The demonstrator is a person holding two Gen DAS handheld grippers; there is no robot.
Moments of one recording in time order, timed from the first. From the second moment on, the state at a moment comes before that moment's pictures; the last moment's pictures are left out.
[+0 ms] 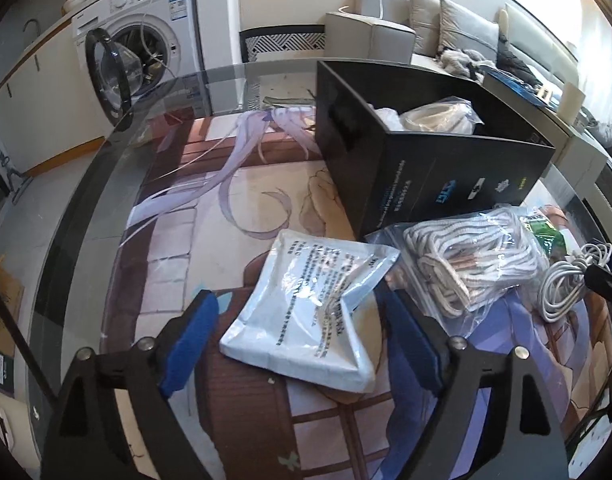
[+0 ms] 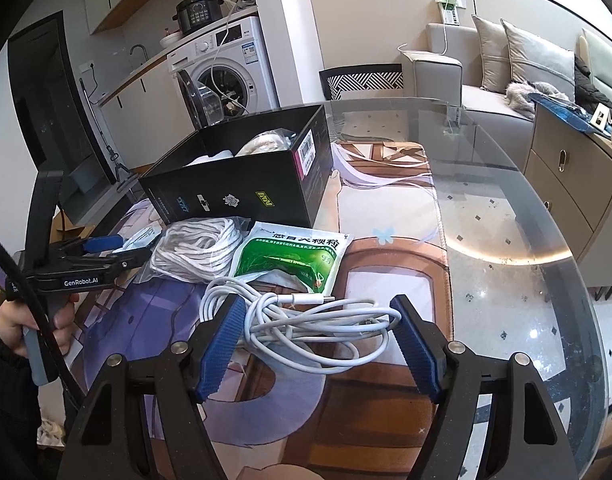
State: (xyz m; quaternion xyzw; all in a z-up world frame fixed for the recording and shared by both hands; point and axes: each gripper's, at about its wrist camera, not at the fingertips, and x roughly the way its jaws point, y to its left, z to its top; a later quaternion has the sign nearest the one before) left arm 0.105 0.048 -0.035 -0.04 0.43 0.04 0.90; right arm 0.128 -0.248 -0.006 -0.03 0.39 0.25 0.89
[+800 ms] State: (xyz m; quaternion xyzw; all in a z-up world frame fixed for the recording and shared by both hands) left arm 0.089 0.051 -0.019 -0.08 0.39 0.02 0.92; right arm 0.126 -0.249 -0.017 -0.02 0.41 0.26 0.88
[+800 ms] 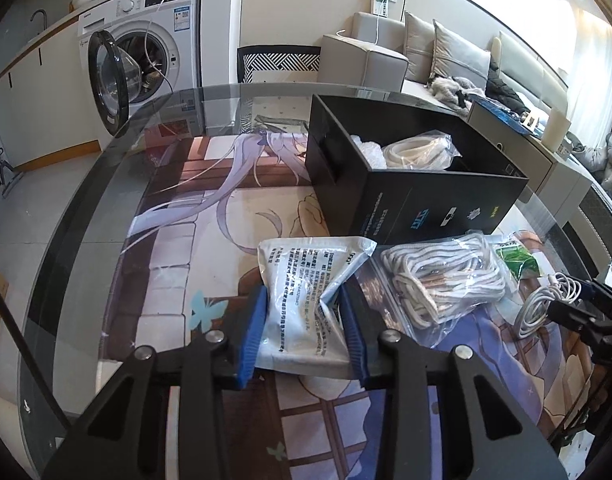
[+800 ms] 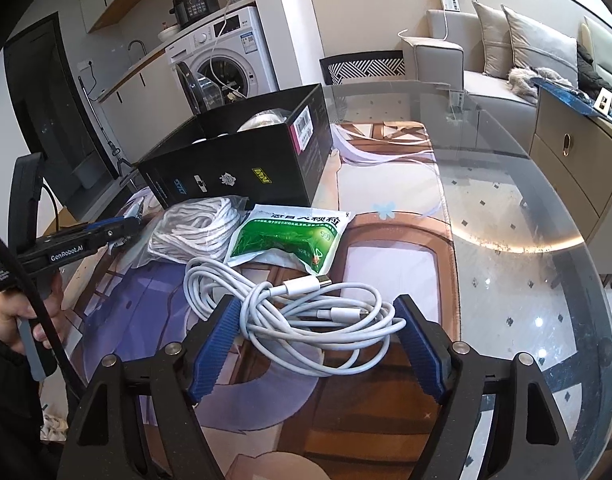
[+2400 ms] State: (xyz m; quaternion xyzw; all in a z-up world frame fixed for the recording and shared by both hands) left arm 0.097 0.025 0.057 -0.07 0.31 -0.02 0.95; right arm 0.117 -0.243 0.090 -0.05 0.25 0.26 0.93
